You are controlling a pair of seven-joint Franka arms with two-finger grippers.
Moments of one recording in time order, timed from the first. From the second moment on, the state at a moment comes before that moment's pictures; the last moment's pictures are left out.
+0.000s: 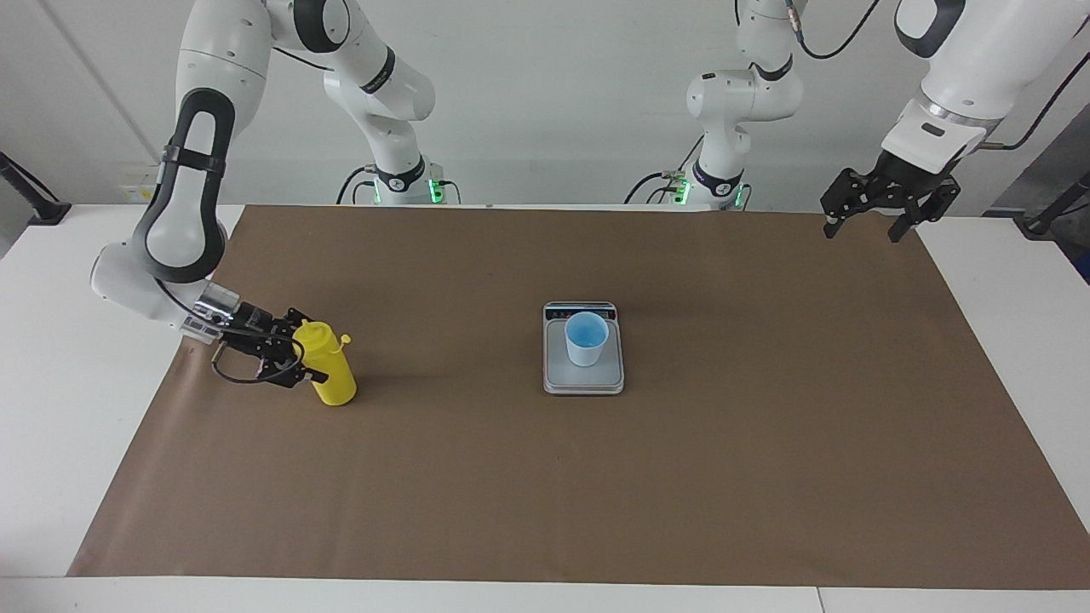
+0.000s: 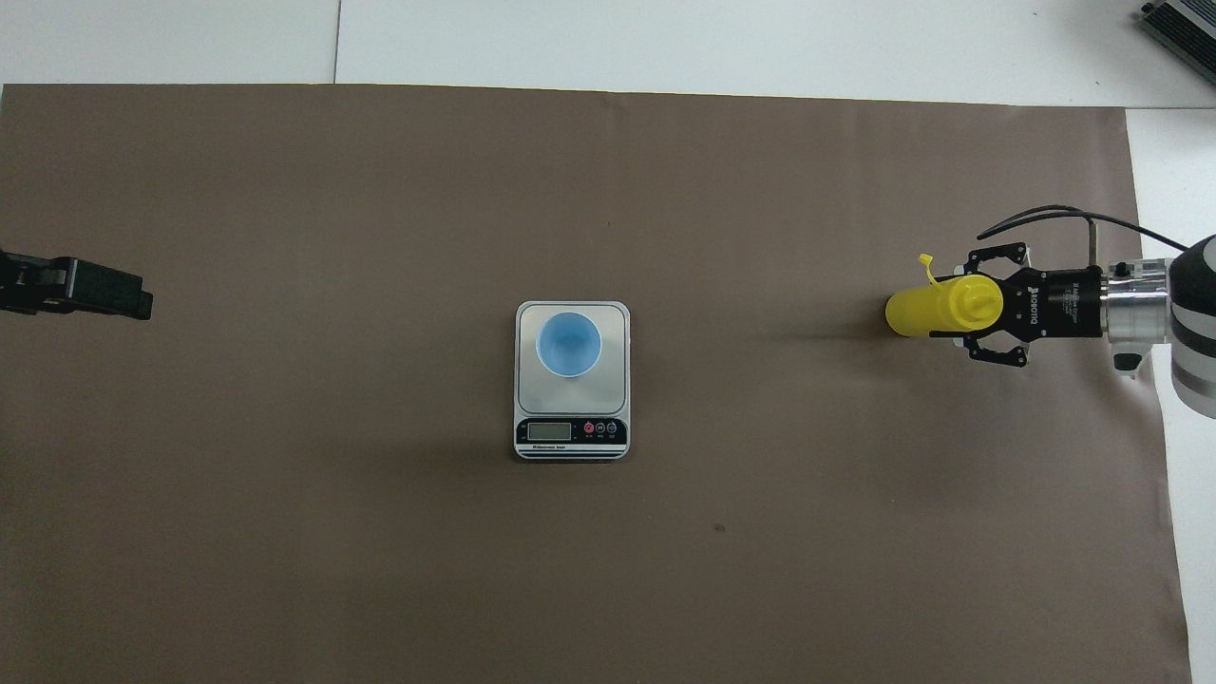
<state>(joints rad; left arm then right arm) -0.03 -0.02 -0.04 -1.56 -0.04 1.56 0.04 -0.33 0.39 0.00 -1.86 0.90 1.88 0.69</state>
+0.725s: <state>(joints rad) -0.03 -0.02 -0.04 -1.57 -0.04 1.53 0.04 -0.09 0.27 0.01 -1.83 0.86 2.09 1.05</state>
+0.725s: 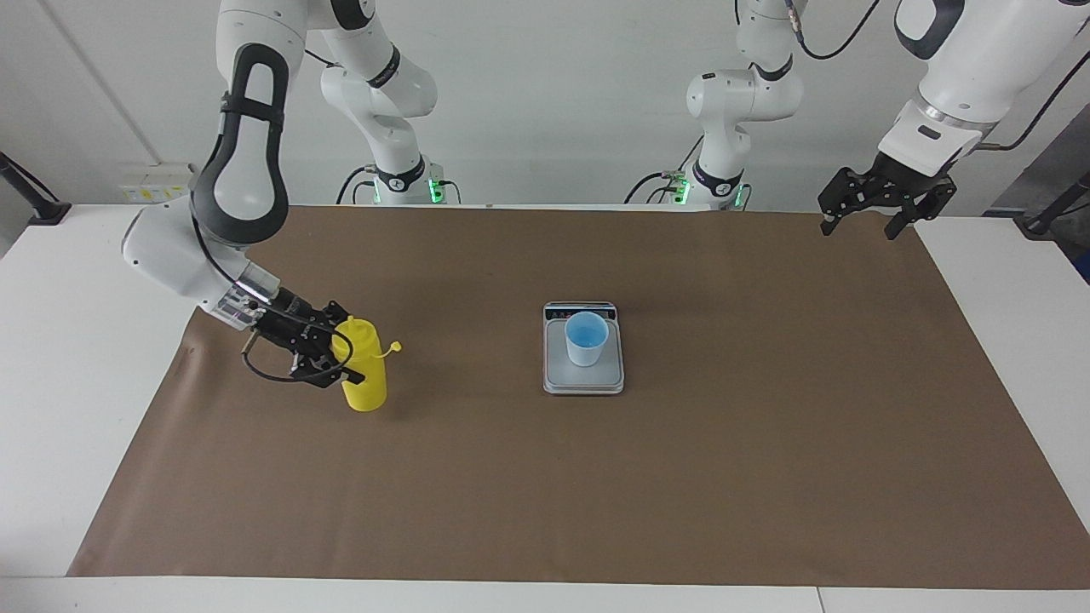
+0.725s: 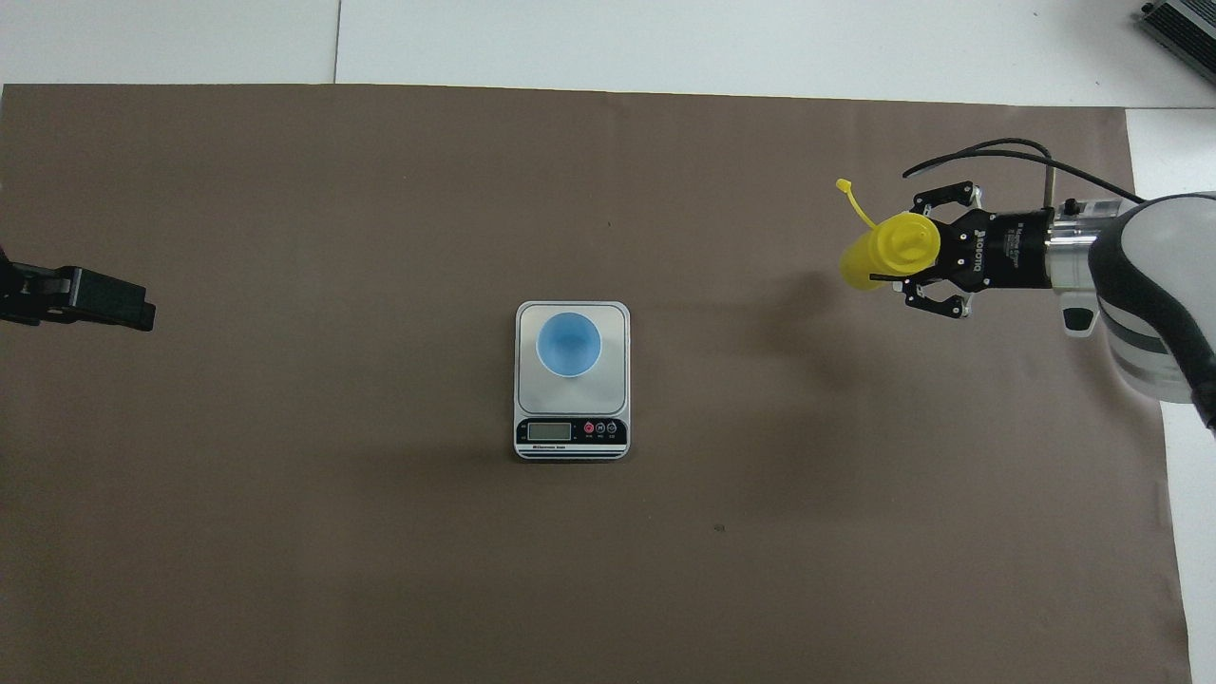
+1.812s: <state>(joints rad) -0.03 -0.02 -0.04 -1.57 -0.04 1.53 0.04 0.31 0.26 0.02 -1.80 0.26 2.35 1.71</state>
